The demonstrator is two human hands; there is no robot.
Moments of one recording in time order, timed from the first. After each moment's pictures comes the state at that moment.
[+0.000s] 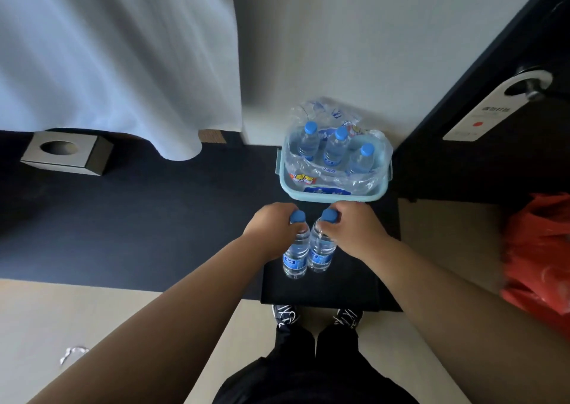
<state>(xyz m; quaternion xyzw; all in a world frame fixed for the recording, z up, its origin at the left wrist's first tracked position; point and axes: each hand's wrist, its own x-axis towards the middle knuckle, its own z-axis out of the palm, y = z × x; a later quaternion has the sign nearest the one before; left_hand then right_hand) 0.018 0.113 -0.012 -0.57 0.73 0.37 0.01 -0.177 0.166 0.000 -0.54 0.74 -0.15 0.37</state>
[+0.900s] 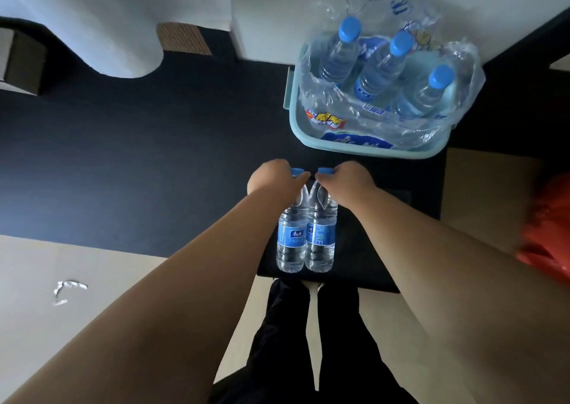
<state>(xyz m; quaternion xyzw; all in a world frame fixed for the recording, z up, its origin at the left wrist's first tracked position) 0.011 0.071 -0.180 -0.68 0.64 0.34 0.12 -0.152 0.098 -0.178 -0.43 0.78 0.02 0.45</state>
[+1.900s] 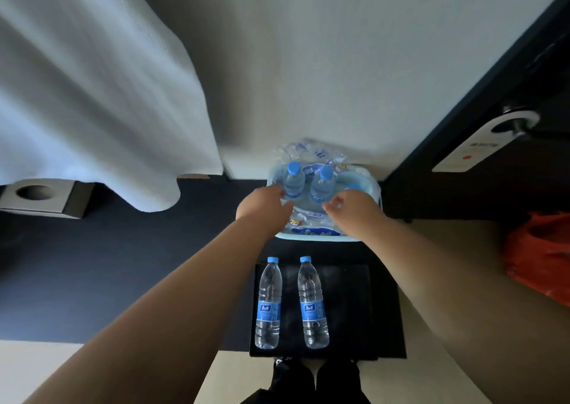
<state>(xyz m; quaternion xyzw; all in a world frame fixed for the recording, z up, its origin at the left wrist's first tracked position) -0.040 -0.016 -0.008 -0.63 0.72 0.27 0.04 -0.245 0.042 -0.009 -0.54 0.77 -0.05 0.35</state>
